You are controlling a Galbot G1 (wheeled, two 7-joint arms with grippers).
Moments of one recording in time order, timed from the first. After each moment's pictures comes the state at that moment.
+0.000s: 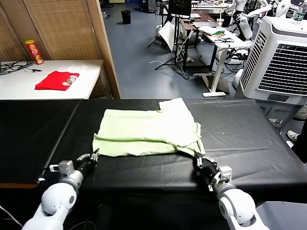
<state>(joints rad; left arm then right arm) 1.32 -1.06 -0.53 -1.84 -0.50 0.40 -0.10 -1.40 1.17 0.47 2.03 0.32 -0.51 0.01</state>
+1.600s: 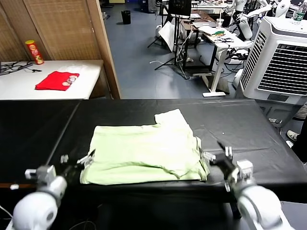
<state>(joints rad) 1.30 -0.96 -0.60 -2.02 -0.74 0.55 -0.19 -0.87 1.13 0.31 1.77 0.44 -0.52 0.10</state>
